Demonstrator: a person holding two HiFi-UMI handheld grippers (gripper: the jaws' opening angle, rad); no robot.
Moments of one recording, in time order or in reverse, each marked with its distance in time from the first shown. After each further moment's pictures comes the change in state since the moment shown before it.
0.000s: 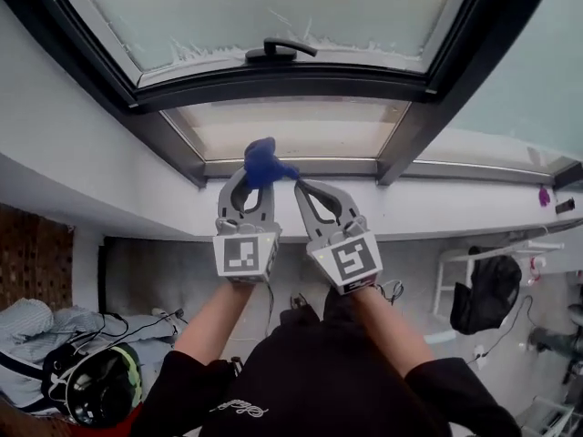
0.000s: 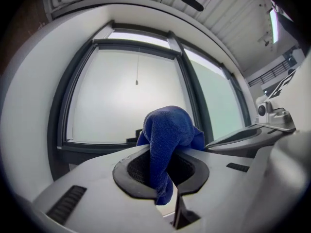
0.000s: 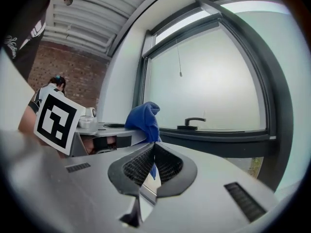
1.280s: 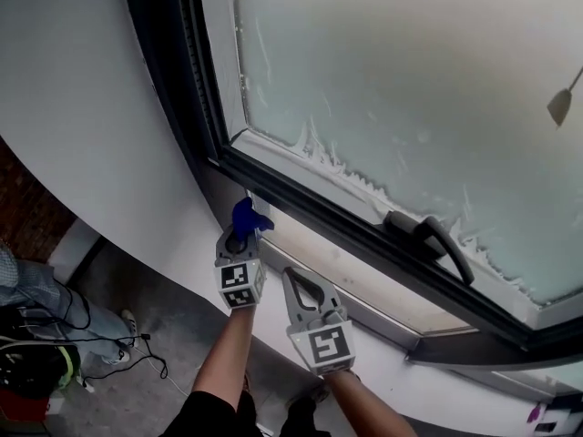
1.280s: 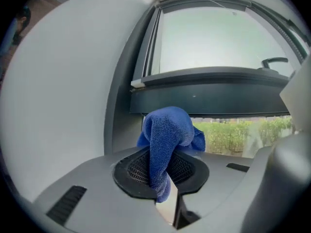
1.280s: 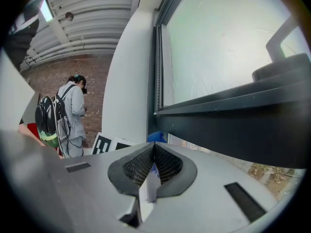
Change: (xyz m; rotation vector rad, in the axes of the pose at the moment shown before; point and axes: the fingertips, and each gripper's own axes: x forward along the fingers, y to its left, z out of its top) left arm 0.089 0.340 -0.233 -0.213 0.198 0.730; right arm 0.290 0.051 -0.073 0.001 0.059 0.487
